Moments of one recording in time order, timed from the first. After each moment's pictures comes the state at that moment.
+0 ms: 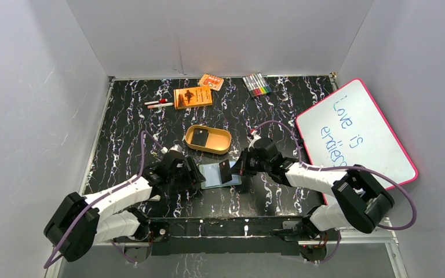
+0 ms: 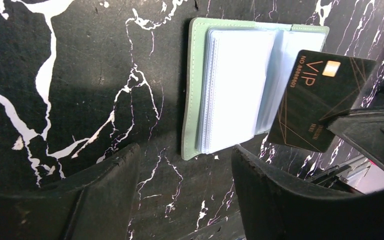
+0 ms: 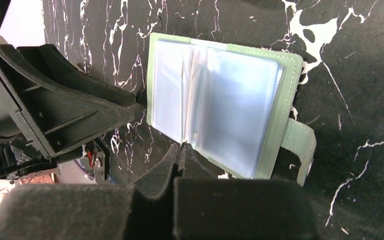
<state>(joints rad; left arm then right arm) -0.68 1.10 0.42 -0.21 0.04 -0.99 0.75 1.35 0.54 0.17 -0.30 0.84</state>
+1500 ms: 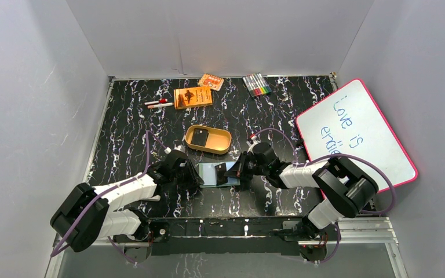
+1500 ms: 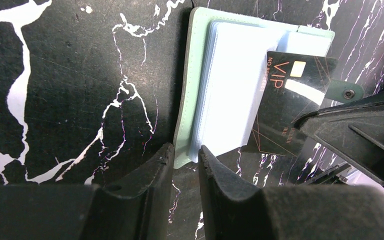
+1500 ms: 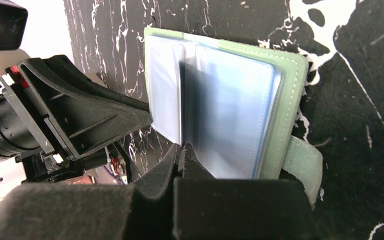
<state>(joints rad) -0.68 1.20 0.41 -0.10 0.07 -0.99 0.75 1.52 0.47 0.47 -0.36 1.01</state>
